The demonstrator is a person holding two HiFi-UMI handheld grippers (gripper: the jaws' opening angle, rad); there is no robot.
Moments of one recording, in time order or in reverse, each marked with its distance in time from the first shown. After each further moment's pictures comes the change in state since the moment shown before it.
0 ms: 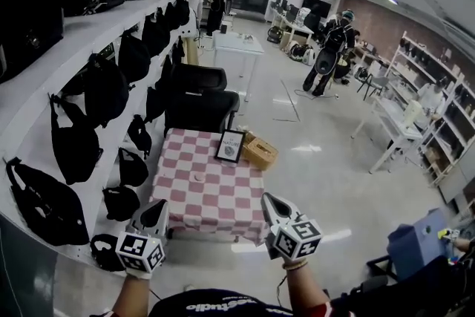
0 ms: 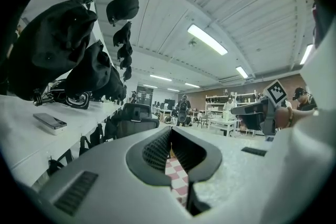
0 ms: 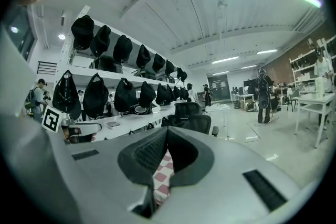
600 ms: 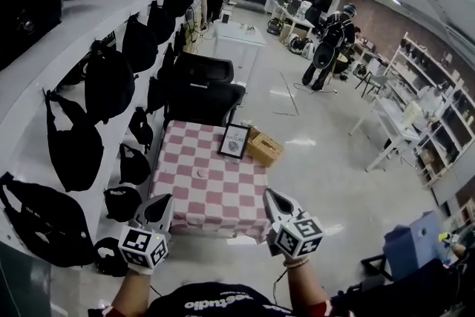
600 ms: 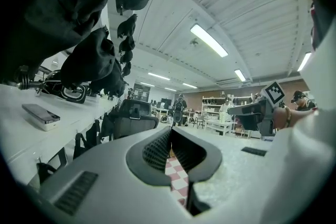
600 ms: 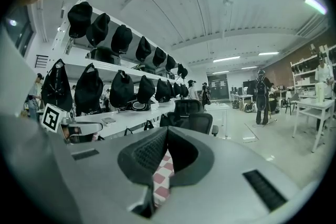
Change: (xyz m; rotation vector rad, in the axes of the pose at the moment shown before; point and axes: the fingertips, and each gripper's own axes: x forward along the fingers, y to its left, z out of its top) left arm 0.027 0.042 -0.014 -0.038 0.003 -0.057; right arm 0.051 0.016 -0.005 -0.033 0.035 -0.032
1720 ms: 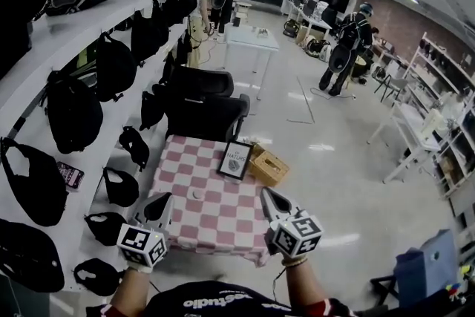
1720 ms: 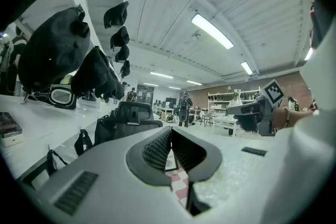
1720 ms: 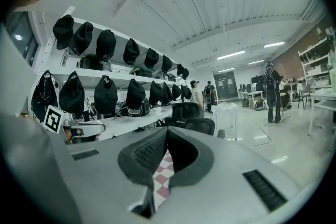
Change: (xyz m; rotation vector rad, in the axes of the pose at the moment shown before) left arm 0.141 0.007 0.016 0.050 0.009 0.065; right arm 0.101 -0.115 0.020 0.040 -0.033 0.116
